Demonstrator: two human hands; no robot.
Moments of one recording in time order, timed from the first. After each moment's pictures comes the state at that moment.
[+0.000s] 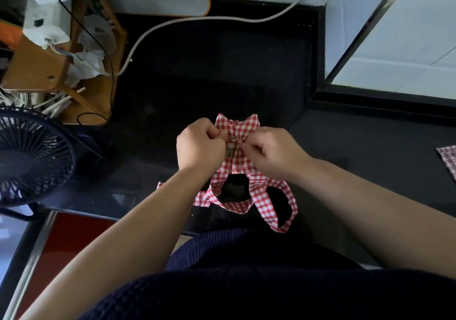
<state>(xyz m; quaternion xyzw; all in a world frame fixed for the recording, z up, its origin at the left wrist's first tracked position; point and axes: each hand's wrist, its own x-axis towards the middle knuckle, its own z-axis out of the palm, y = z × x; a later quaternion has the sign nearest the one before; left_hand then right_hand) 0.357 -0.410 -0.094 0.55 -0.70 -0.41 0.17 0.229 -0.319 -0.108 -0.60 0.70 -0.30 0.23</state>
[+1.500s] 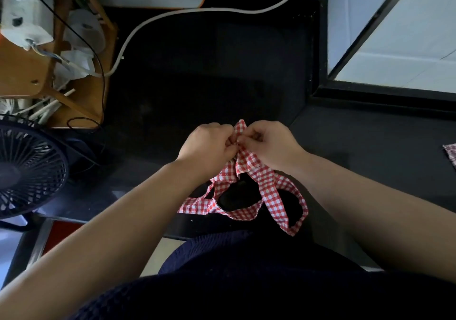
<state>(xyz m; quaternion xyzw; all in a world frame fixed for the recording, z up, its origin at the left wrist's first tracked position) 0.350 -0.435 -0.107 0.31 -0.91 -0.28 0.01 0.221 -0.340 -0.129 -0.46 0.76 -0.34 0.30</state>
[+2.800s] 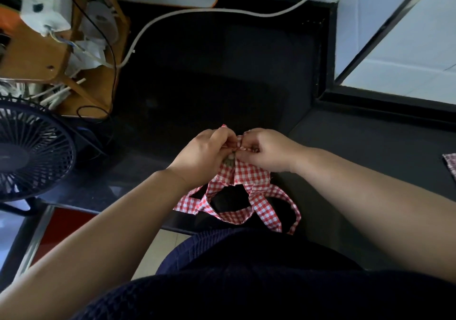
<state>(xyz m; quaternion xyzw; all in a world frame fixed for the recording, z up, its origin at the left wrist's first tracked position) 0.386 -0.430 -0.125 0.24 -0.90 -0.33 0.12 0.229 -0.347 -0.105 -0.53 0.71 -0.16 0.43</state>
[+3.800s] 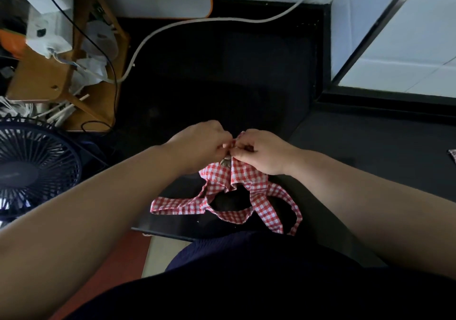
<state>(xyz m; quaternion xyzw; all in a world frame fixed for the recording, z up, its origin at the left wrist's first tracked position) 0.361 -0.462 -0.079 0.18 -0.95 -0.18 -0.17 0.230 -0.350 -0.106 -0.54 0.70 -0.19 0.42</state>
